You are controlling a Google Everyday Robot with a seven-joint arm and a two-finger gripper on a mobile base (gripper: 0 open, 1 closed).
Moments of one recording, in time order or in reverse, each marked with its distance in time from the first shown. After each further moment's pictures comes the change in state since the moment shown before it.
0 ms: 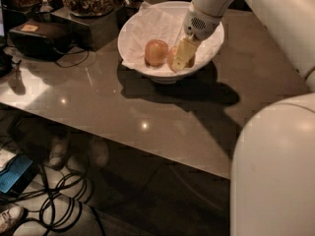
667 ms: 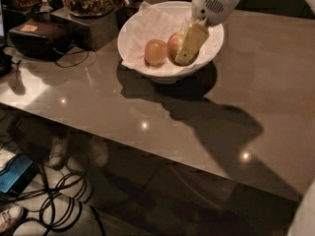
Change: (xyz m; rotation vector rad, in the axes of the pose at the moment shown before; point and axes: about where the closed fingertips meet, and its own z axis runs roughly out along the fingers) arm -0.001 0.059 -0.073 0.026 -0.090 -0.169
